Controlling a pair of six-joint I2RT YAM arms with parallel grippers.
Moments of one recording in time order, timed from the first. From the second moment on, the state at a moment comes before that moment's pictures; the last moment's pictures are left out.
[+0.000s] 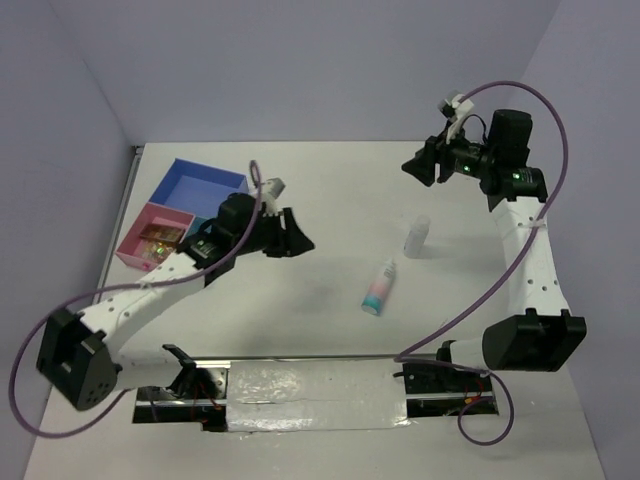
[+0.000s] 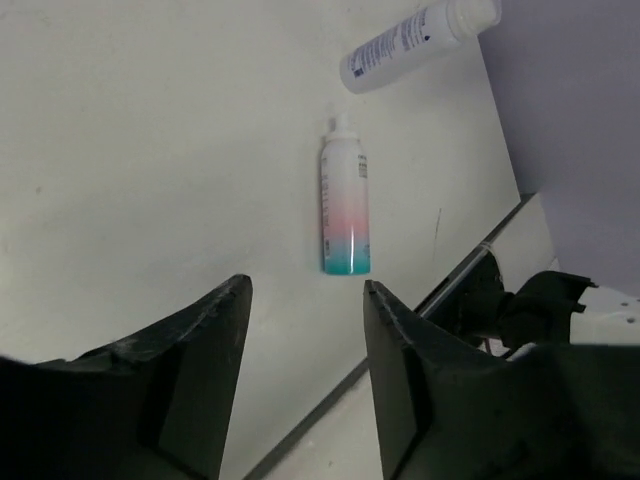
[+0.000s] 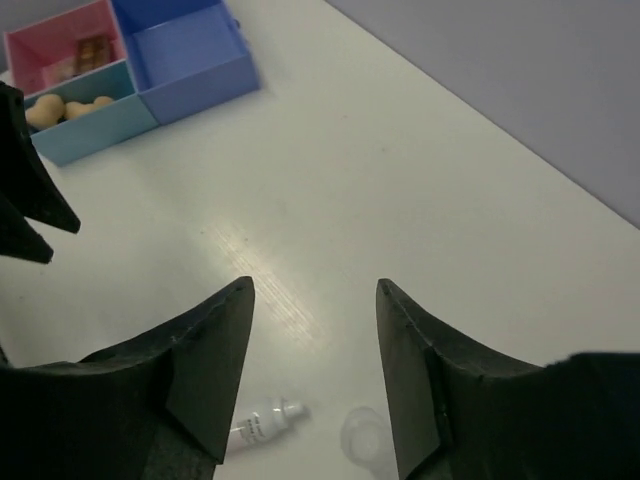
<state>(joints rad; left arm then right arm) -0.58 1.18 0.90 -0.17 0.29 -0.65 -0.04 1.36 1.51 -0.58 -0.86 -0.29</state>
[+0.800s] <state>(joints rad) -0.86 1.74 1.31 -0.33 0.12 -0.53 -0.31 1.23 1.27 -0.51 -0.90 -0.14</state>
